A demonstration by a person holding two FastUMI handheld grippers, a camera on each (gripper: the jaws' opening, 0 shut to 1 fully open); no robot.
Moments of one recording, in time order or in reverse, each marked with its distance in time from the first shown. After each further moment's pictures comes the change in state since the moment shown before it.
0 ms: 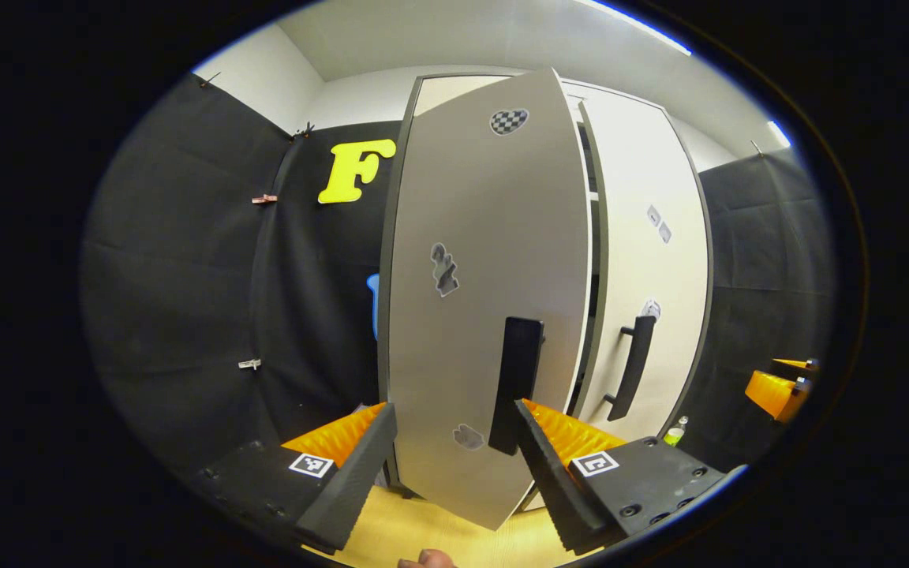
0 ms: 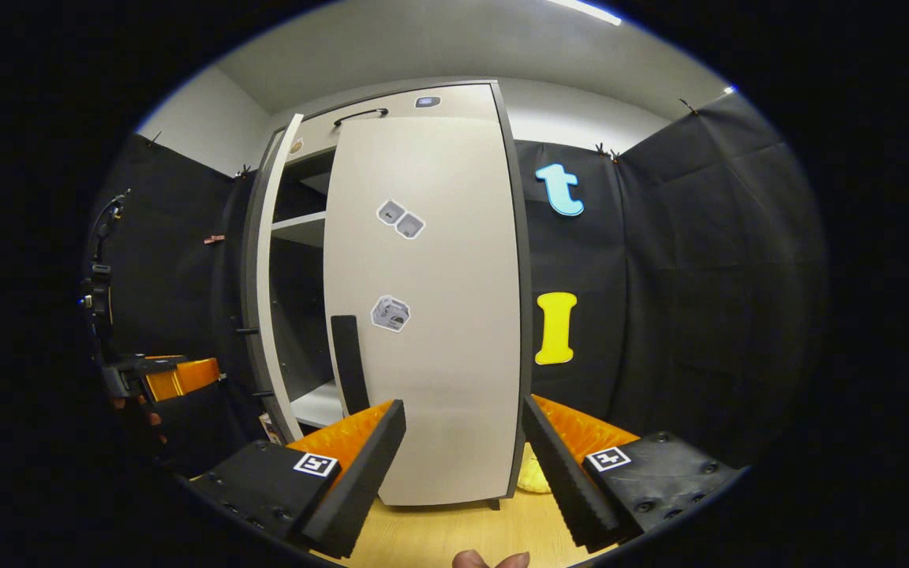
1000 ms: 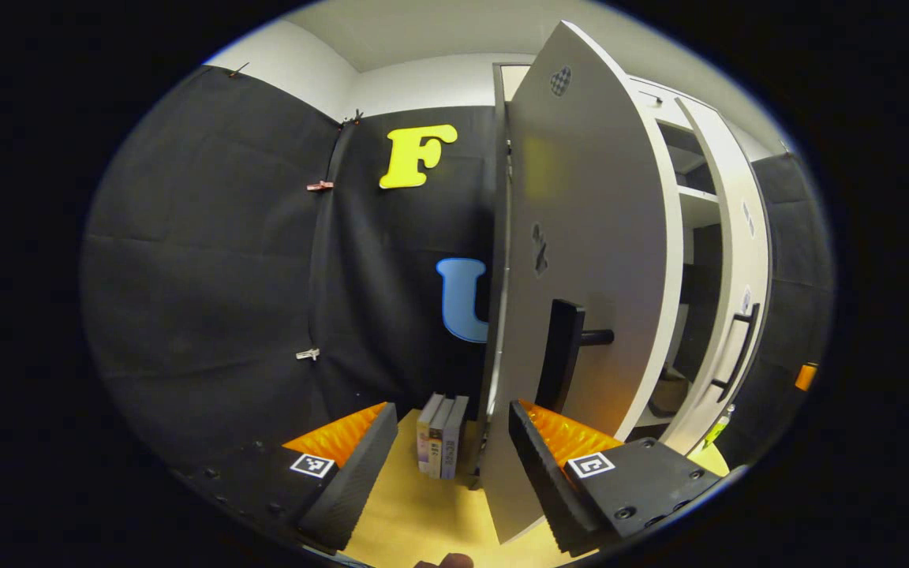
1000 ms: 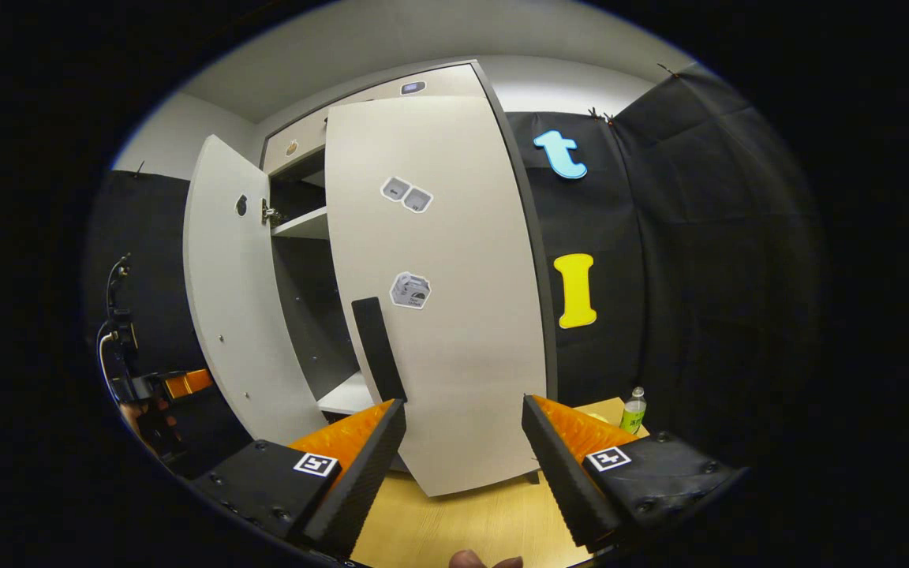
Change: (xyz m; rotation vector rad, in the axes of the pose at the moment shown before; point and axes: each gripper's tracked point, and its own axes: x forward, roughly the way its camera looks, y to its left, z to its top) left arm 0.001 0.110 -0.016 -0.004 0.066 0.144; right arm -0.017 0.012 -0.026 0.130 0.115 0.061
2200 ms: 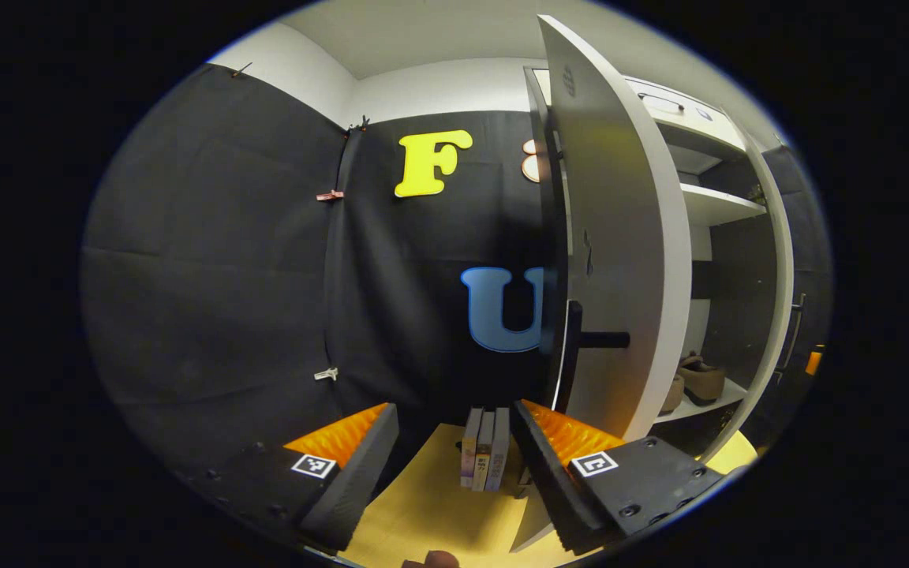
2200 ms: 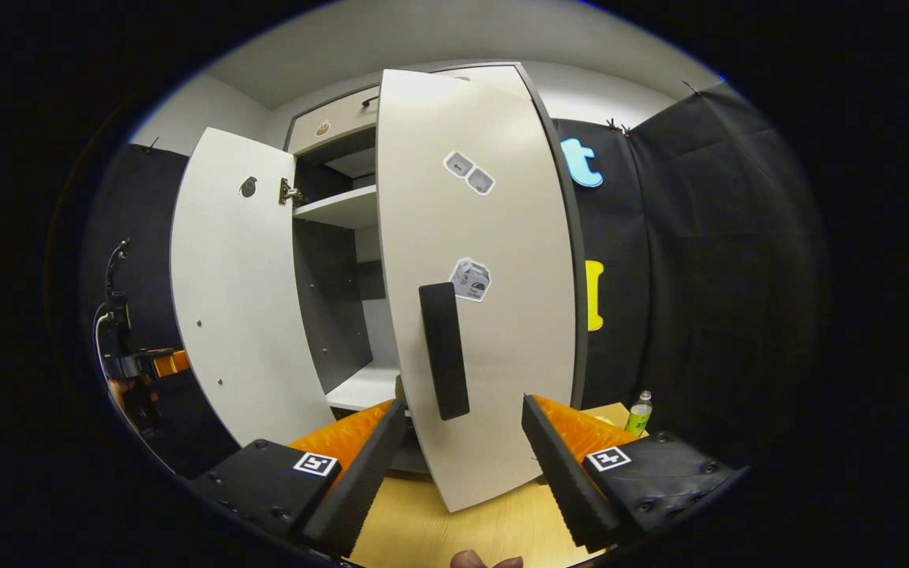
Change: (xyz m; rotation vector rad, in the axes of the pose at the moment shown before) left arm 0.029 0.109 0.015 0.049 -0.038 0.027; right arm 0.006 0.050 -0.014 -0.059 -0.013 -0.027
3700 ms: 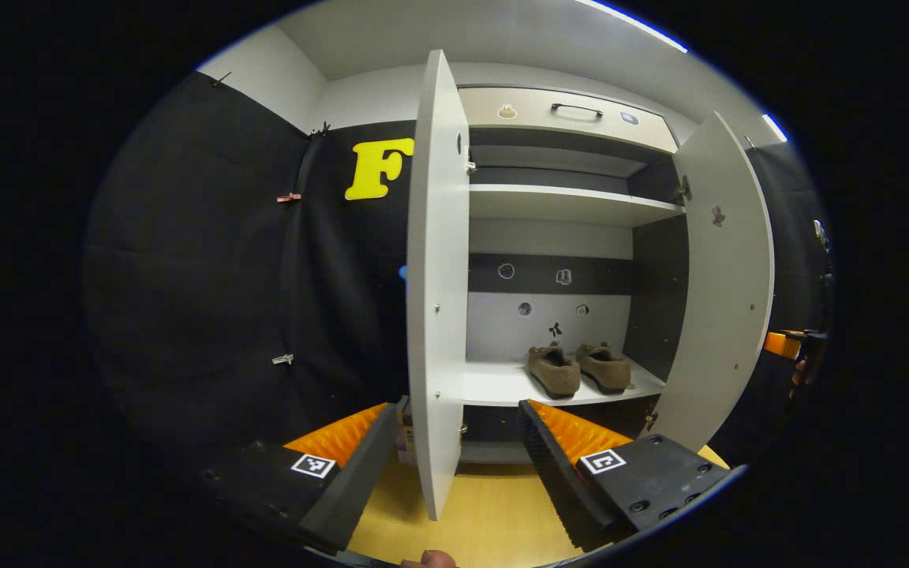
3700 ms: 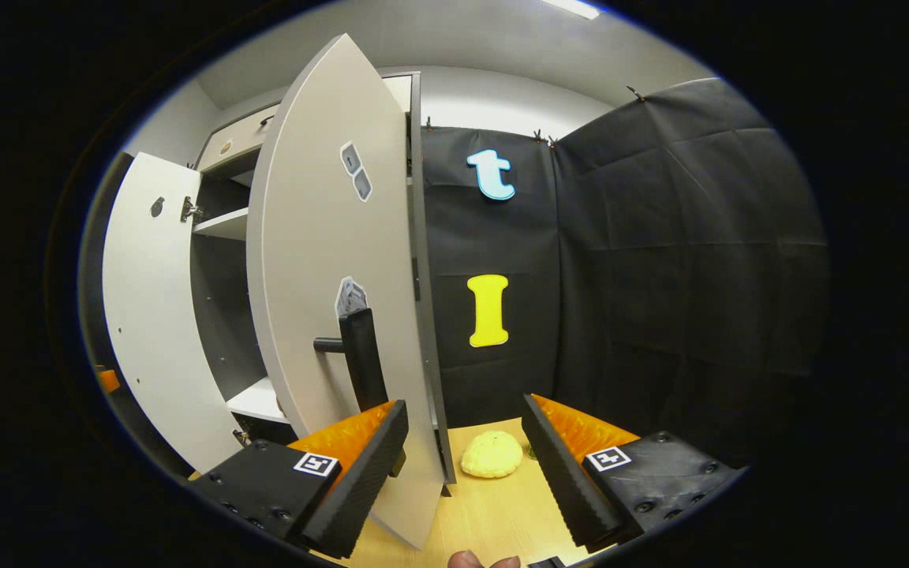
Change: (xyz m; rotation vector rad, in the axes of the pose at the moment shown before) left arm -0.118 -0.101 -0.005 -0.006 0.015 -0.123; right arm -0.007 -0.153 0.032 -0.030 -0.053 -0.246
